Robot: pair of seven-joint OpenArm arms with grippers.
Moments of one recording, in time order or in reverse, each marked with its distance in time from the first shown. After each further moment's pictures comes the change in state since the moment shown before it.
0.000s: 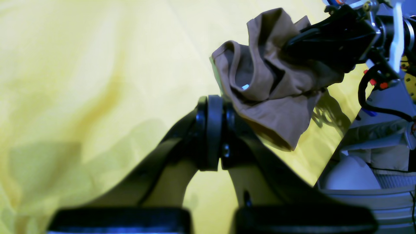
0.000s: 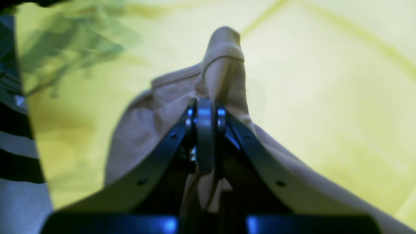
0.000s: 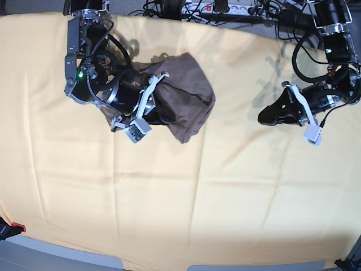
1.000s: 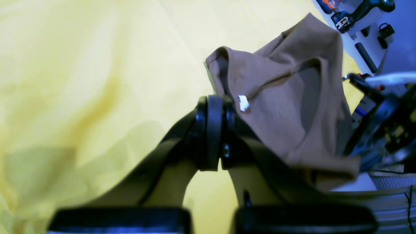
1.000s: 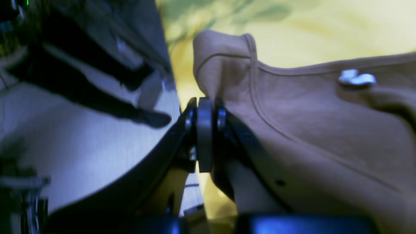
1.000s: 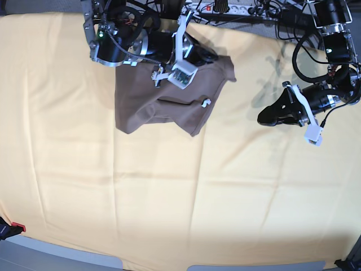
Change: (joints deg) left arm 0.0 0.0 0.0 0.0 -1.5 0.0 0.0; right arm -11.6 0.2 -18.4 11.8 5.7 1.0 -13.1
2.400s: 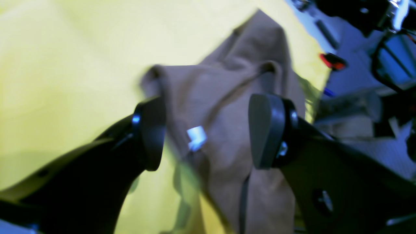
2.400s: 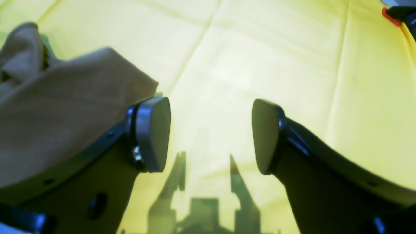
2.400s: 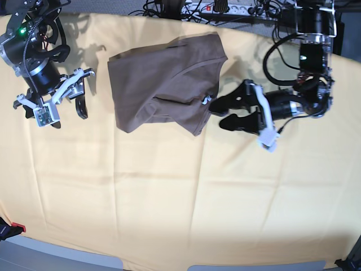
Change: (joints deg) left arm -5.5 4.1 18.9 0.0 5.5 0.4 -5.0; right arm -0.5 5.9 46.1 11.9 -11.6 -7.9 7.0
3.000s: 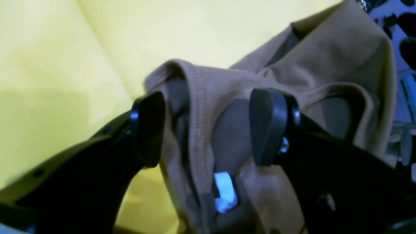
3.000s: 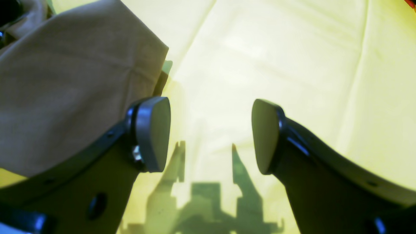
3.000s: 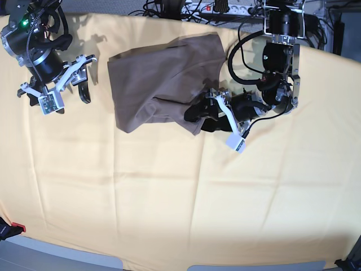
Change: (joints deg) left arm -1.6 11.3 2.1 -7.4 21.1 8.9 -10.3; right arm -4.4 0.0 0.0 0.0 0.0 0.8 0.0
